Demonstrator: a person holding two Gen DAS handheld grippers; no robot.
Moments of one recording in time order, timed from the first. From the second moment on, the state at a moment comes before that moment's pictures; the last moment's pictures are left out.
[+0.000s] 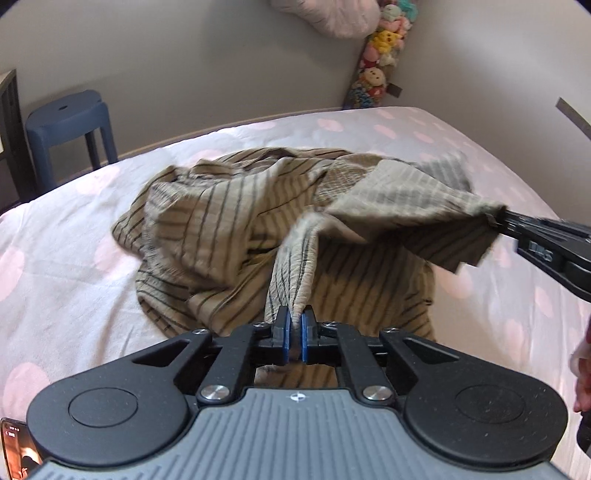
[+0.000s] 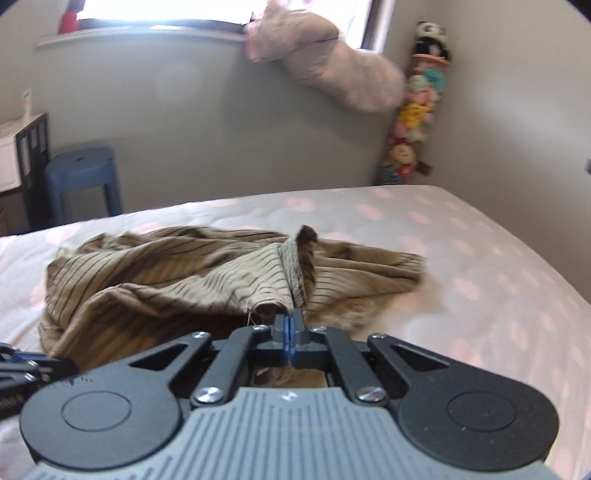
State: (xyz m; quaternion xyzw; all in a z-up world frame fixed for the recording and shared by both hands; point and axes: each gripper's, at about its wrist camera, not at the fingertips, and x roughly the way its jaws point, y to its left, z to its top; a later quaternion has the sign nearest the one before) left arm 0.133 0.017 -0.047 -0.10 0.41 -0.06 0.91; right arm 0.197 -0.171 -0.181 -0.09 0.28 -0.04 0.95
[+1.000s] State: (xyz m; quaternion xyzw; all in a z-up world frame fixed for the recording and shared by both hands) left arm 0.007 -0.160 0.015 0.05 0.39 -0.26 0.88; right arm -0.218 -0.455 -0.157 0.10 0.21 -0.47 0.85
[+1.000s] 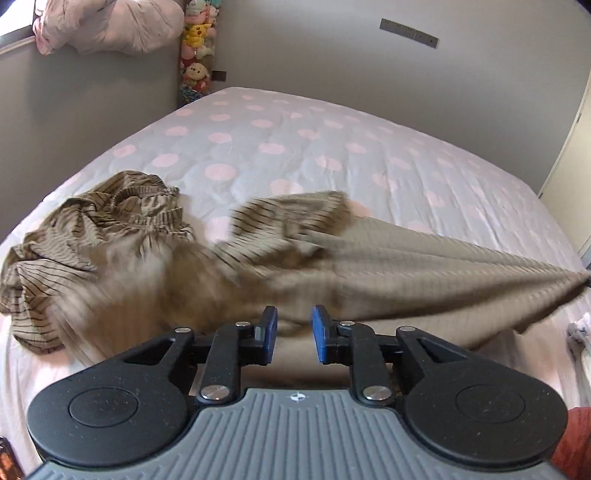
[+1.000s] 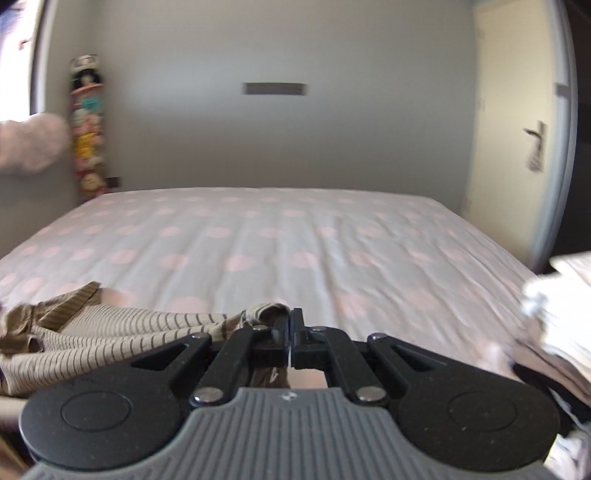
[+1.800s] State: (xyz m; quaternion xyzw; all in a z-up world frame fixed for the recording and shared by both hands) left arm 0.079 -0.229 -0.048 0.12 0.51 -0.29 0.80; right arm -0.291 -0.482 -0.194 0.17 0.29 -0.45 0.83
